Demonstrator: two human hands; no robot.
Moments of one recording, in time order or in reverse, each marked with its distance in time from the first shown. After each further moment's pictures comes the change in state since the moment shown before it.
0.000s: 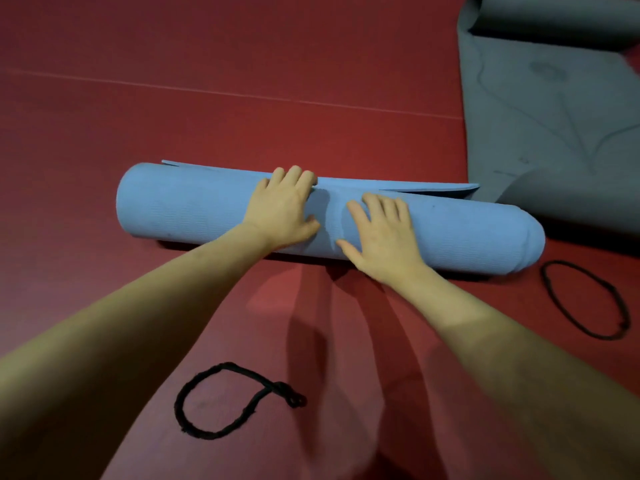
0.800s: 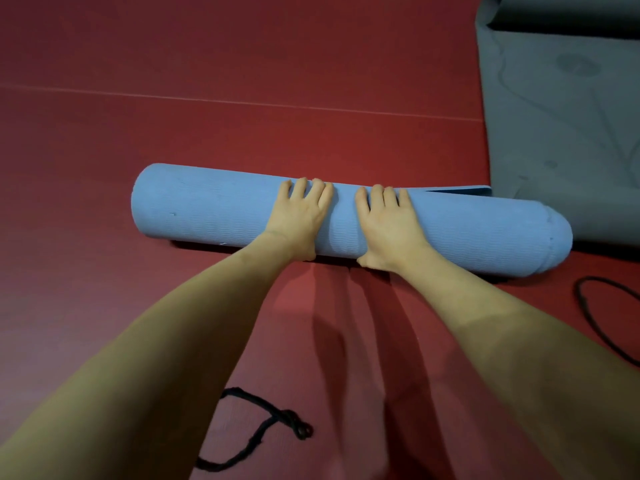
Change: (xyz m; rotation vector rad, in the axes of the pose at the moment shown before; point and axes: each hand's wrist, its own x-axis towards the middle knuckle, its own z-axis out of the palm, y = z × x) left_hand 0.027 0.001 0.024 0.412 -0.184 0.083; right_hand 0.046 0.008 0.018 -0.338 -0.308 -0.027
